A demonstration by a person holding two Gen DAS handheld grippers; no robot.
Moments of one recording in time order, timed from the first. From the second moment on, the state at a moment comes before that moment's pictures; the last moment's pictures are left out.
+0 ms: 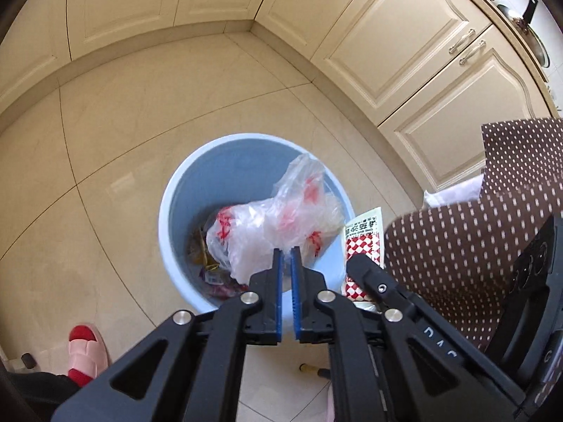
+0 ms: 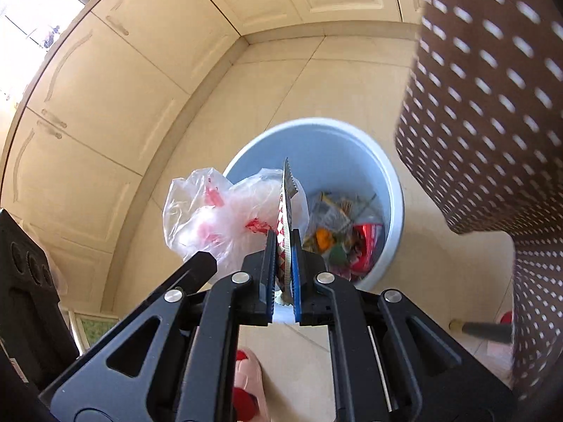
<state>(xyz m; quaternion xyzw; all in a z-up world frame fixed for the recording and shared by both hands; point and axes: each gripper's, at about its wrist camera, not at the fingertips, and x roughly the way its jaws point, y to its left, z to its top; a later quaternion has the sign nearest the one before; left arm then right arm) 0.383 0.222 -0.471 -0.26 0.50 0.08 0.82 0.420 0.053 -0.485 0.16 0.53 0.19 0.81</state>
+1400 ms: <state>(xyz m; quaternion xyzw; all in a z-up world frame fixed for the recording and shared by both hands) 0.296 0.265 -0.298 -0.18 0.38 0.23 0.88 0.350 0.116 -0.347 0.04 0.42 0.25 0.87</state>
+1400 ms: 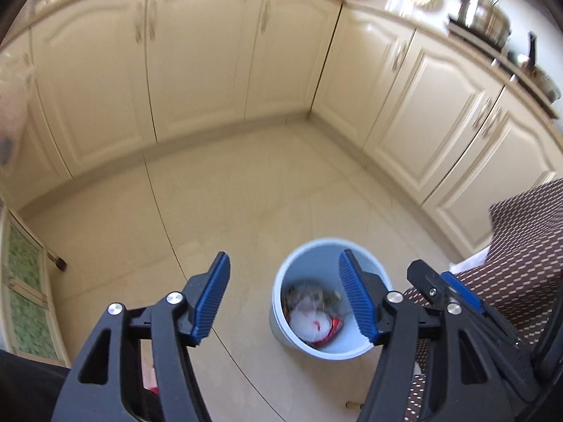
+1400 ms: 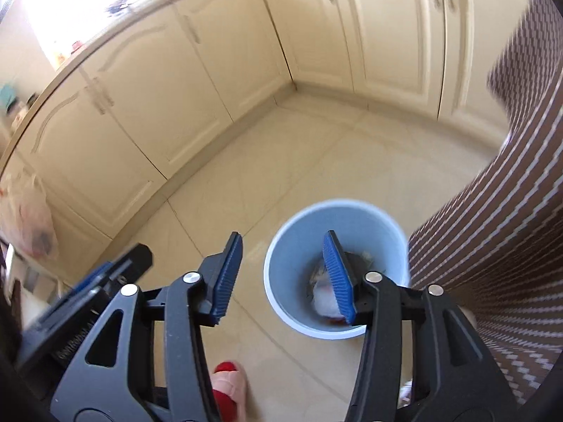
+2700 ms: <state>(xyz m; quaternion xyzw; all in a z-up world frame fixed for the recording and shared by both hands) 0.170 0.065 -0.039 -0.03 0.18 0.12 0.98 0.143 -0.085 -0.085 0.04 0.15 0.10 0.98</state>
